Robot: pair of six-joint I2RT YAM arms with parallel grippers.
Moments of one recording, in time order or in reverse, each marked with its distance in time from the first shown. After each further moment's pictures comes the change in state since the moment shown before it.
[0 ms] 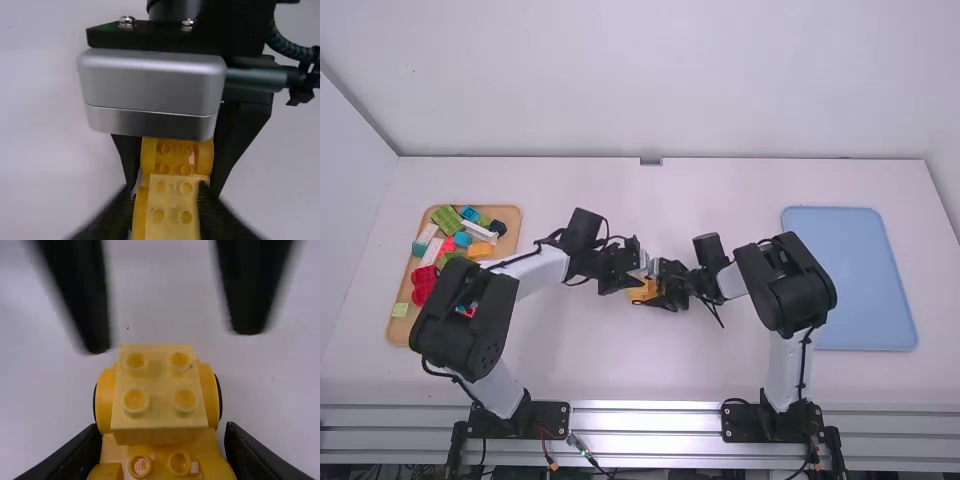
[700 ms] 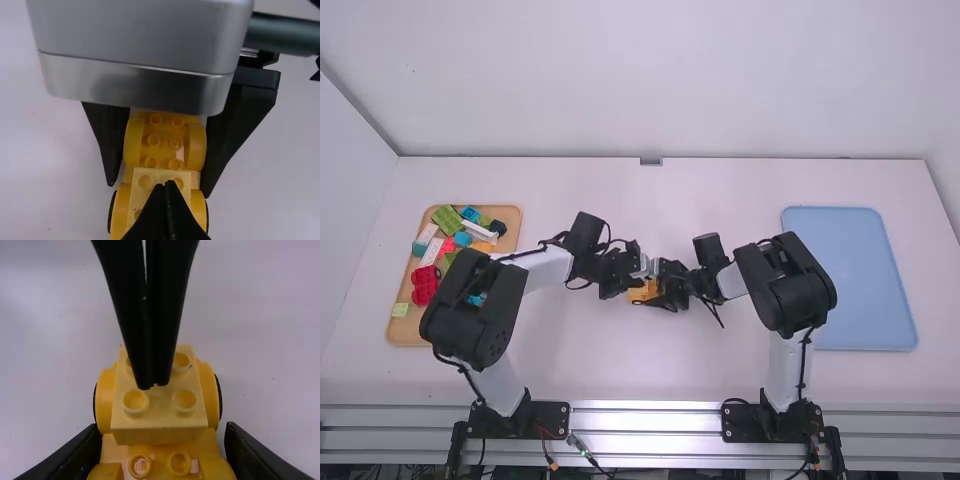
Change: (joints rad) left arm 0.000 0.066 0.000 0.001 0.018 -0.020; right arm 0.000 0.000 0.000 0.000 0.000 0.000
